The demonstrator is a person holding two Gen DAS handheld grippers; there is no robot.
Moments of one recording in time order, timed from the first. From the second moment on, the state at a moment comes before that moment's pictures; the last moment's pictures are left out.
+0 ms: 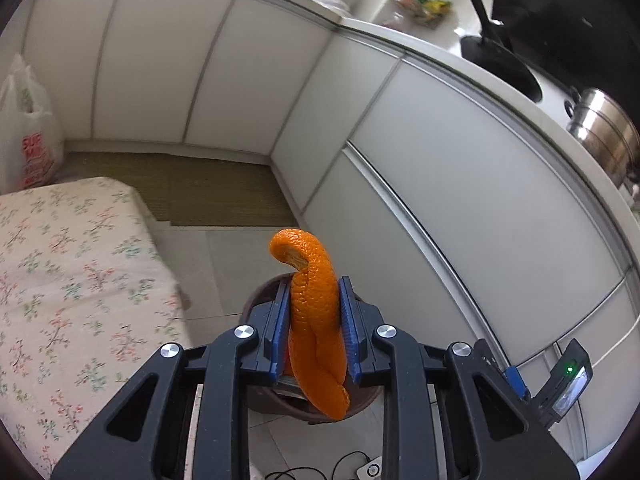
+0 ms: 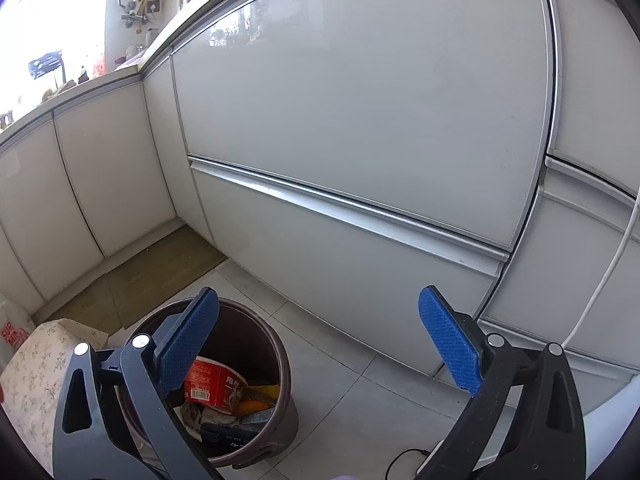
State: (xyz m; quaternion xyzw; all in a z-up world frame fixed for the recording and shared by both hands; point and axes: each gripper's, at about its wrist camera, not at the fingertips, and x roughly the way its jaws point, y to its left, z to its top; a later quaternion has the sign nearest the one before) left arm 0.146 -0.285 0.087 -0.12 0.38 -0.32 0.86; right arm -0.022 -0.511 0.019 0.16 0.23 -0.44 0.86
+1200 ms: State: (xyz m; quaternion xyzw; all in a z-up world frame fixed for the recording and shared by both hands) left arm 0.004 -0.163 0.109 0.05 0.17 -0.04 0.98; right arm -0.054 -0.326 0.044 0.11 0.16 -0.29 0.94
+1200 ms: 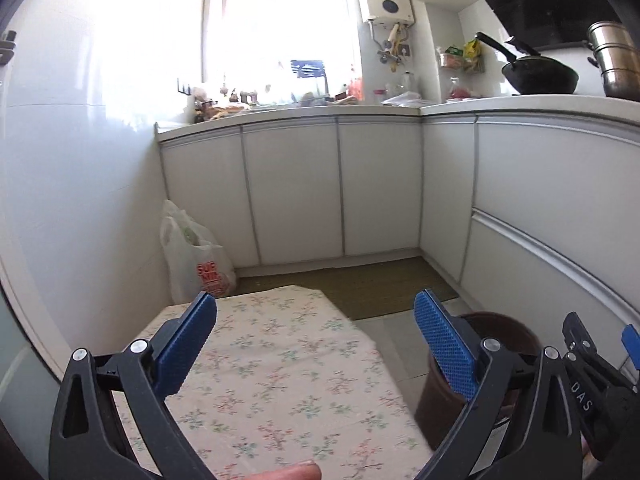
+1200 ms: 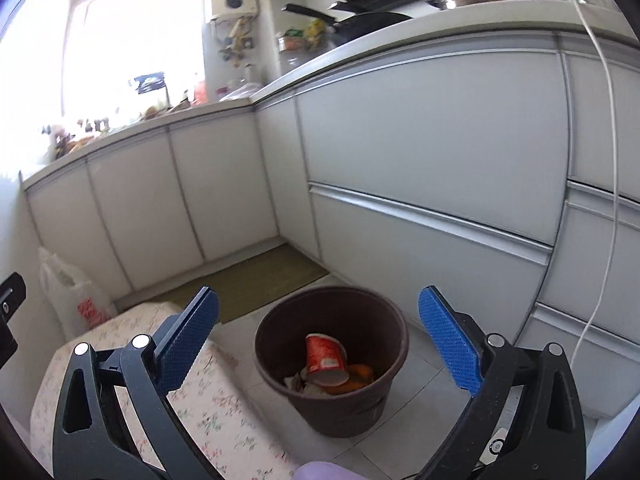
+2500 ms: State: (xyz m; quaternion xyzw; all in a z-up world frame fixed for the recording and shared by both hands) left arm 0.026 -0.053 0.015 -0.06 0.30 -0.01 0.95; right arm -0.018 -0.209 0.012 -0.03 0.17 -0.22 0.96
